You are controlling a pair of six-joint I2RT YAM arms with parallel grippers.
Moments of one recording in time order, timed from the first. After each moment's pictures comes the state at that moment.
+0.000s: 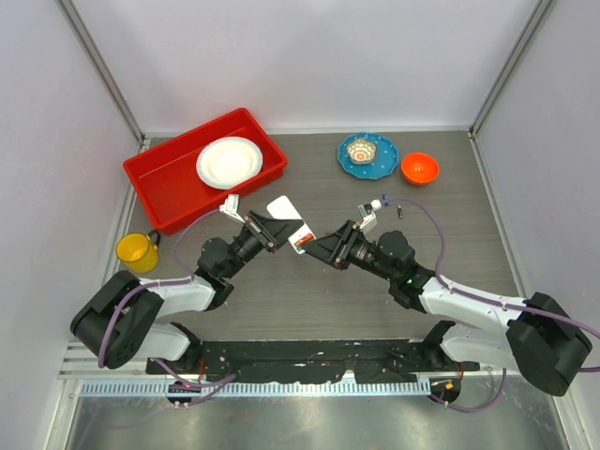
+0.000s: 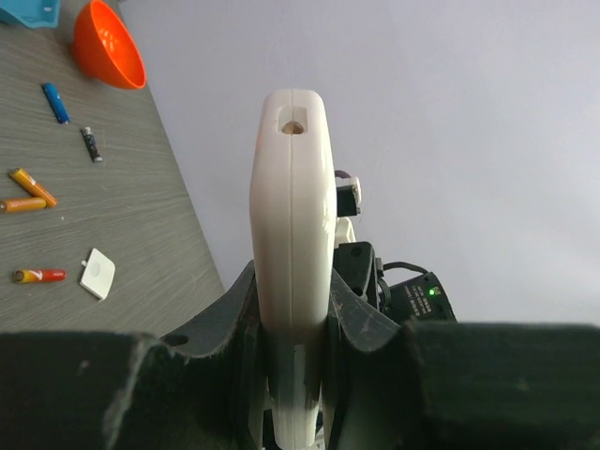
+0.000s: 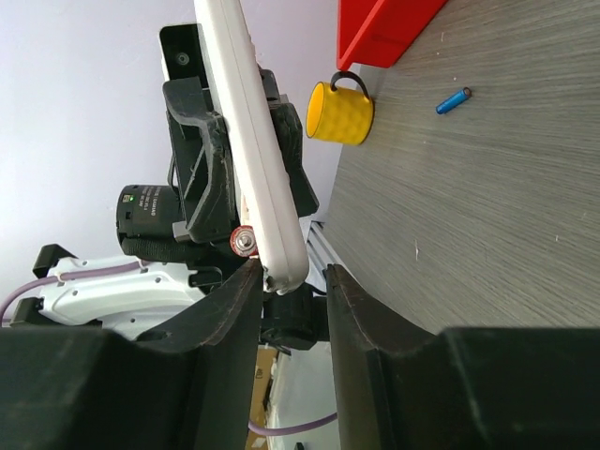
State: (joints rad) left arm -0.64 1.35 0.32 1.25 0.20 -1.33; right arm 0.77 1.11 0.41 0.65 -0.25 1.25
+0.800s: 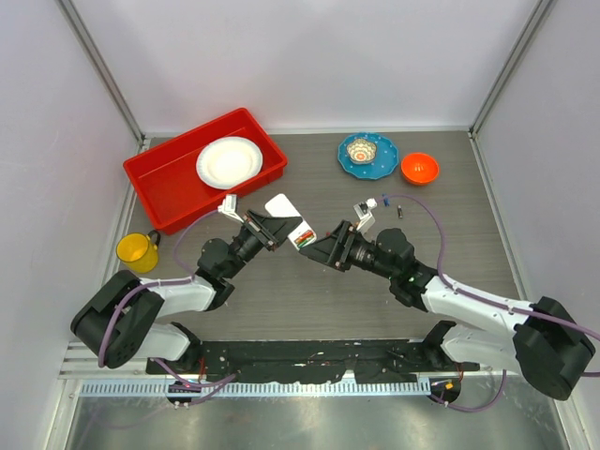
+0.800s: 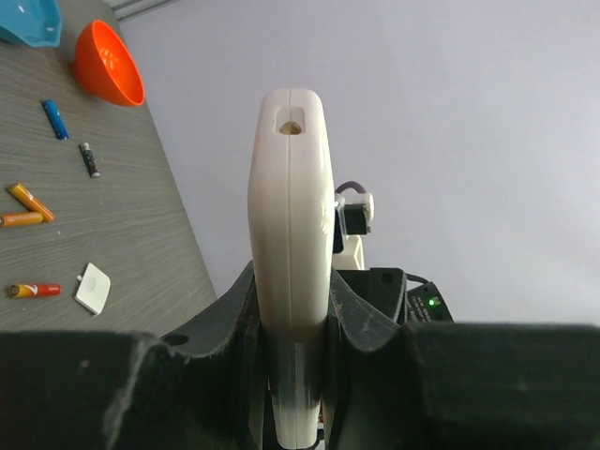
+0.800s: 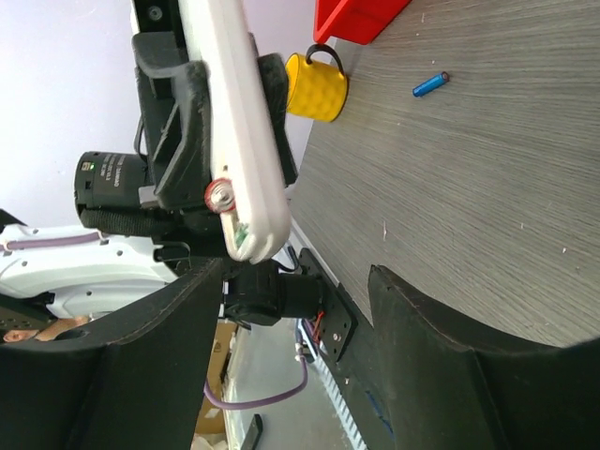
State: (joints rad) left arm -0.64 1.35 0.32 1.27 0.16 -1.34; right arm 0.77 1.10 0.45 0.53 -0.29 1.13
